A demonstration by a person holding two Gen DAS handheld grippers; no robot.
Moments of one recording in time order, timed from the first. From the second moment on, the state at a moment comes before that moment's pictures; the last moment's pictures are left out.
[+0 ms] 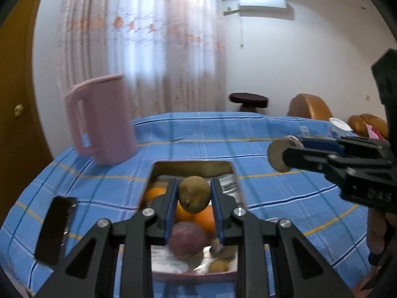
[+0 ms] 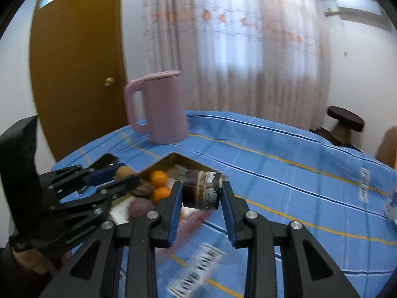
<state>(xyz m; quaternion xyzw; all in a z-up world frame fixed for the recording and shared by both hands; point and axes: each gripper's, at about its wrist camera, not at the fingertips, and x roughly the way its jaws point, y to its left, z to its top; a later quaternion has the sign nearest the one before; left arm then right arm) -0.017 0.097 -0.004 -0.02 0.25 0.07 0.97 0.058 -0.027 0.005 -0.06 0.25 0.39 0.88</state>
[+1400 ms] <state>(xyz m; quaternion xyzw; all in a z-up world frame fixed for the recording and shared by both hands) -0.044 0.118 -0.019 -0.05 0.25 0.12 0.96 0.031 -0.009 -0.011 -0.09 0.22 0.38 0.89</state>
